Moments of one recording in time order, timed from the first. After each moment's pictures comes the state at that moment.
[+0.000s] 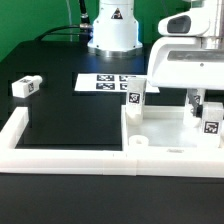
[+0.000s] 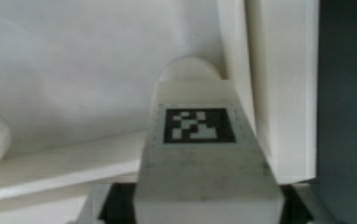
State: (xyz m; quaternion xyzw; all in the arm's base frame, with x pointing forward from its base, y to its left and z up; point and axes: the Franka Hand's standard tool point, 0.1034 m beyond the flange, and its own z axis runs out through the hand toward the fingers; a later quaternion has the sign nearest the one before) arm 0.669 0.096 0.076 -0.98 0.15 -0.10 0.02
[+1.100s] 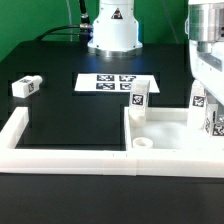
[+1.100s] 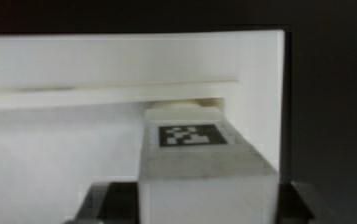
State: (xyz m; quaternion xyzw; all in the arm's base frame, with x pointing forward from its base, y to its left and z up) arm 0.674 0.102 0.076 -0.64 0.76 -0.02 0.09
